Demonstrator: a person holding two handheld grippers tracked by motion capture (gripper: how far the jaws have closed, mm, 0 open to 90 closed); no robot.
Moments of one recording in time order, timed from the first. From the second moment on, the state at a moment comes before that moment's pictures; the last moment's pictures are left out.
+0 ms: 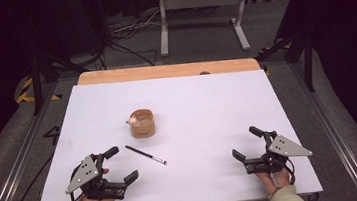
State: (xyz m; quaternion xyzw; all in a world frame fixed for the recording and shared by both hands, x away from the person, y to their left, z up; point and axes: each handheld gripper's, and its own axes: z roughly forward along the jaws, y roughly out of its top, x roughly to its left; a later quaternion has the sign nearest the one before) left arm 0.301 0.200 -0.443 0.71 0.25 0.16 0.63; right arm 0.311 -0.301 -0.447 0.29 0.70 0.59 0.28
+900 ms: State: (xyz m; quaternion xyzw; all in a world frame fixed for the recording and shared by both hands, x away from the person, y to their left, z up) left arm 0.322 0.185 -0.423 0.71 0.23 0.13 0.65; right arm 0.311 -0.301 -0.449 0.30 0.70 0.59 0.27
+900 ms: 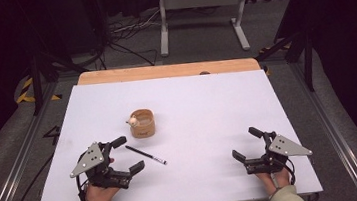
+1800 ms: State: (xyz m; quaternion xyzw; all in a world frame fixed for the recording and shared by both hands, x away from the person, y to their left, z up) left arm 0.328 0.158 -0.399 0.77 0.20 0.13 0.59; right arm 0.312 -0.301 -0.449 0.29 0.70 0.60 0.26
